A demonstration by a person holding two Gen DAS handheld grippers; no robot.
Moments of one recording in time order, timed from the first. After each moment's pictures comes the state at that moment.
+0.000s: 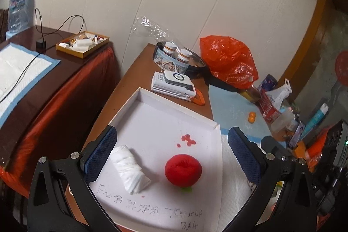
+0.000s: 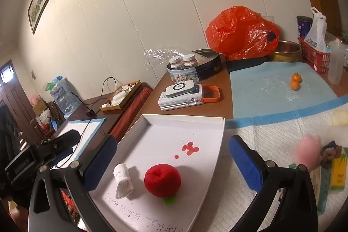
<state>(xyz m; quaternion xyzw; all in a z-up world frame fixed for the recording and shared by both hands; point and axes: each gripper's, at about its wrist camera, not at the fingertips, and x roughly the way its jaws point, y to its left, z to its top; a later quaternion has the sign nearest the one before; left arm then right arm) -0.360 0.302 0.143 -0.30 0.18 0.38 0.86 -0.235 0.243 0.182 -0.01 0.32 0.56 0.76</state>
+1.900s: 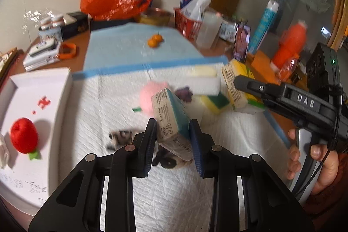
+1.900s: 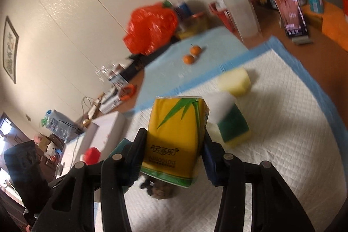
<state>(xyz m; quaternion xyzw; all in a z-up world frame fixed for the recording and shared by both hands) -0.125 0.105 0.116 -0.18 0.34 0.17 0.91 -0.042 0.025 0.132 0.09 0.42 0.49 0.76</state>
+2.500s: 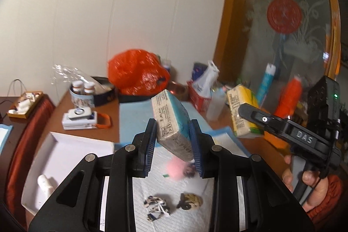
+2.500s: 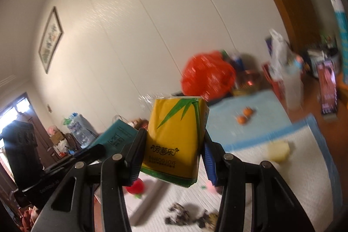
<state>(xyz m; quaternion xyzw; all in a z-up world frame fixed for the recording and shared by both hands) -0.205 0.128 0.251 -0.14 0.17 0.25 0.94 -0.097 0.052 0.256 0.10 0.26 0.59 0.76</state>
